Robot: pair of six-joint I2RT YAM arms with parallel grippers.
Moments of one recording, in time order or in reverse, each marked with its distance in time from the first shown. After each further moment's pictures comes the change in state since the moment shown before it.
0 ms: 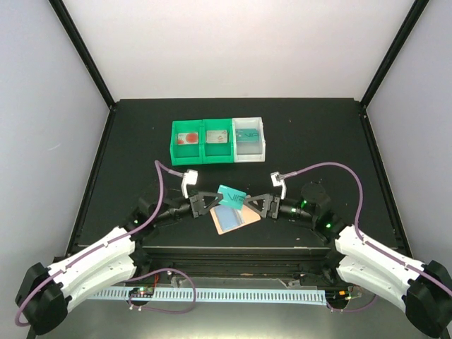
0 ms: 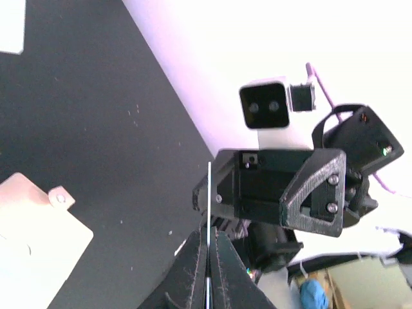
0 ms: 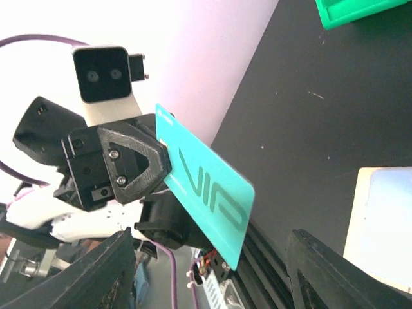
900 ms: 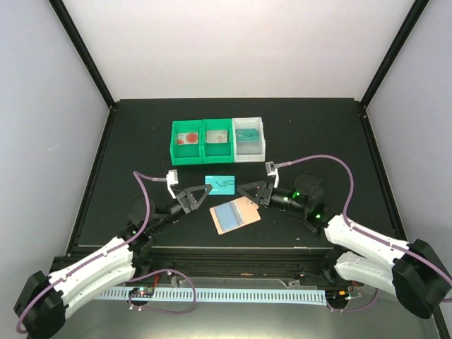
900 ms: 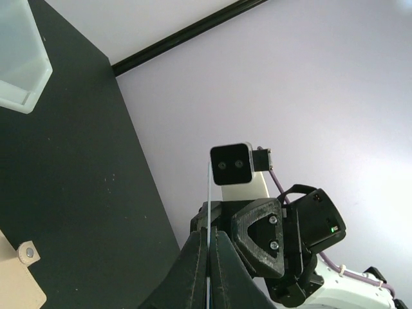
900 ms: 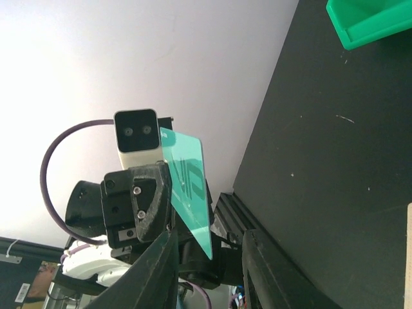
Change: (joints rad) left arm 0.000 -0.126 -0.181 0.325 -0.266 -0.318; right arm 0.013 0.172 0.065 0.211 0.055 0.201
